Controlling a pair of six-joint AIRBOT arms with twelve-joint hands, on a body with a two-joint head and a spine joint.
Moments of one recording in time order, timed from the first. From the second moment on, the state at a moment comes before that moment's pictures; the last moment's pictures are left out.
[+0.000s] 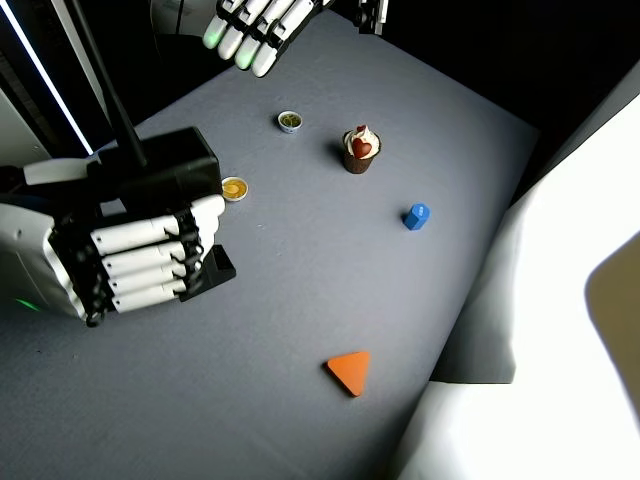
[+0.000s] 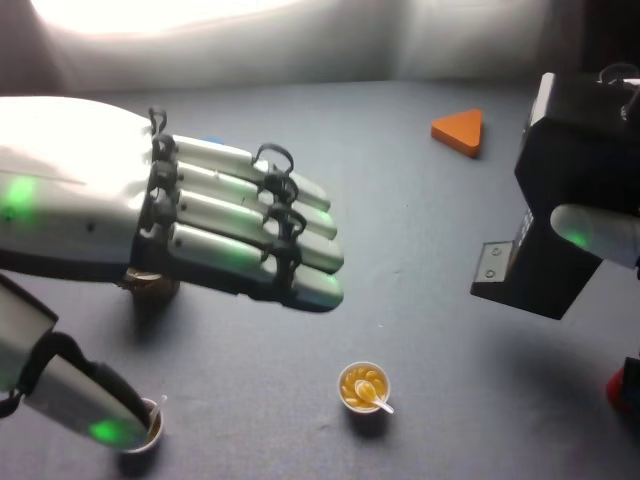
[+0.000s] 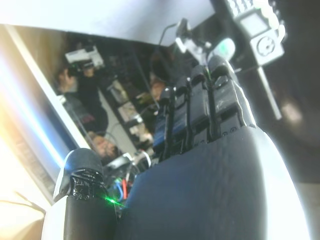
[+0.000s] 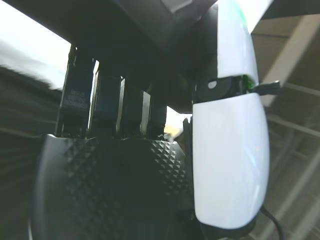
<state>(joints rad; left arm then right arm) 0.16 -0.41 1.11 1.58 -1.11 -0.44 -0.81 -1.00 0.89 0.38 1.51 -0.09</state>
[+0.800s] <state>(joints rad) 0.16 -0.42 1.10 1.56 -1.01 -0.45 -0.74 -0.93 0.77 0.43 1.59 -0.13</state>
